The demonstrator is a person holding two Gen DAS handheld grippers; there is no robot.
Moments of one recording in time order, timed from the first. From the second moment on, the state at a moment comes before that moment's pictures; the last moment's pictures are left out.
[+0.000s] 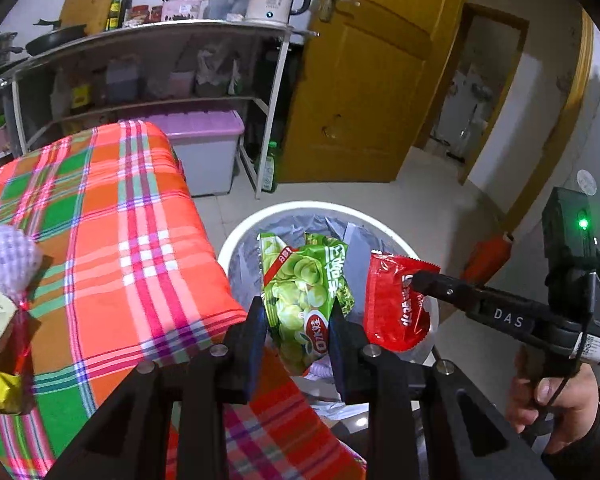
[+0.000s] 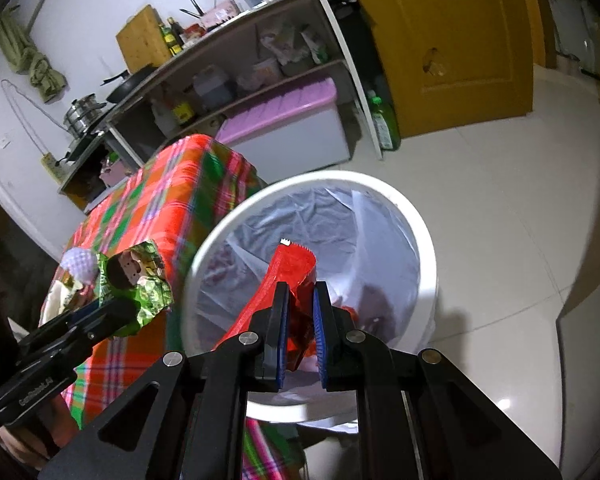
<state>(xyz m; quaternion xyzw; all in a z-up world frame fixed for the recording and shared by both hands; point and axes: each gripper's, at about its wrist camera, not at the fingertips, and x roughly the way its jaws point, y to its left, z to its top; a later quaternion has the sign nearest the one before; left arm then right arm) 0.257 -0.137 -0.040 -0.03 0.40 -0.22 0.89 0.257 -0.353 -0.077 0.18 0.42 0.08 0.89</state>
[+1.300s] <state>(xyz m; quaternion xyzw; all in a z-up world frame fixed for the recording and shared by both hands) 0.182 -0.066 0.013 -0.07 0.32 -0.16 0.93 0.200 -0.293 -0.003 0.13 0.34 0.16 0.92</state>
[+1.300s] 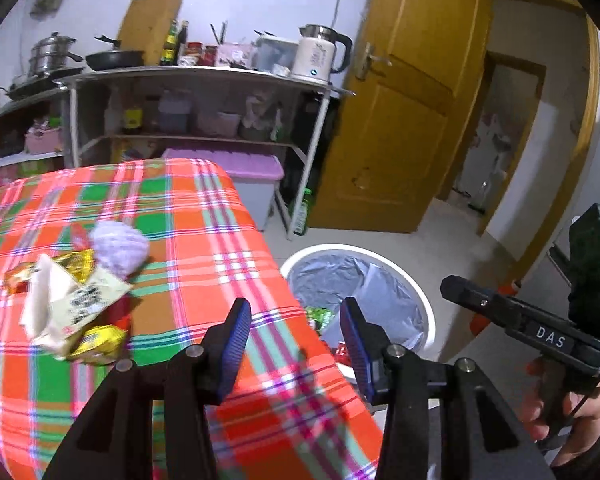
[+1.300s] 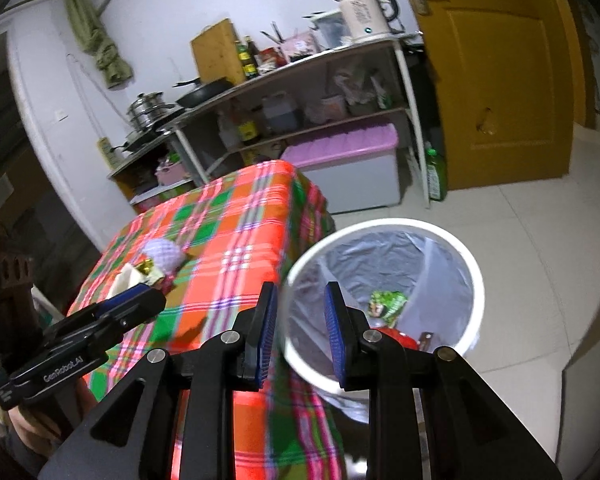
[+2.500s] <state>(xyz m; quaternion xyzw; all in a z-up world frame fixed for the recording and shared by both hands) 0.097 0.069 0.019 -0.10 0.29 -0.02 0.95 0.172 -0.175 0.006 0.07 0.35 0.27 0.90</state>
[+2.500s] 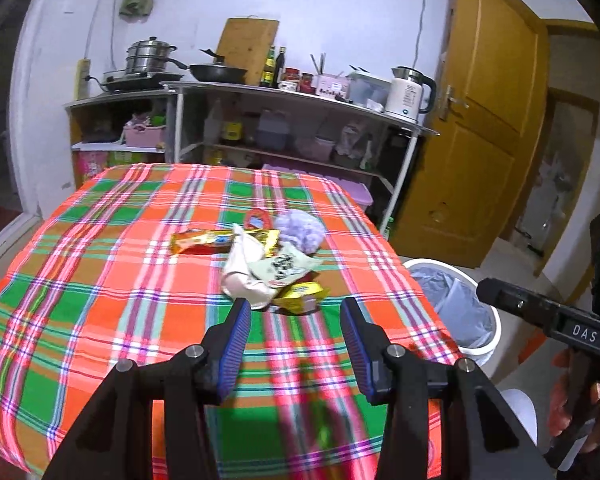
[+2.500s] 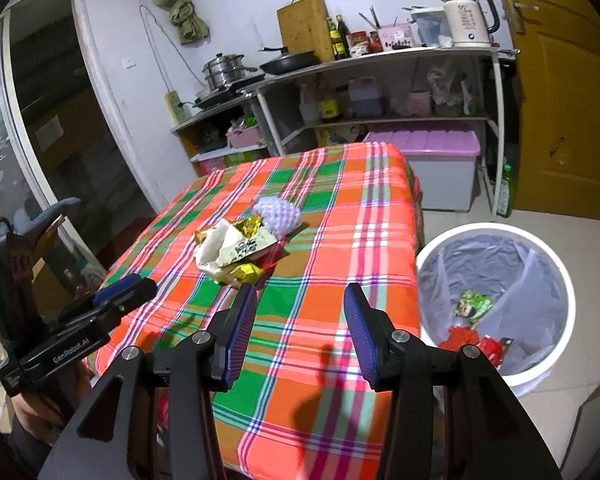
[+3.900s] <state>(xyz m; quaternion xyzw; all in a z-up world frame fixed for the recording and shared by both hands) 0.136 0.154 -0.007 -0.16 0.29 -0.01 0.94 0.265 -0.043 -0.071 0.10 0.48 0.31 0.82</state>
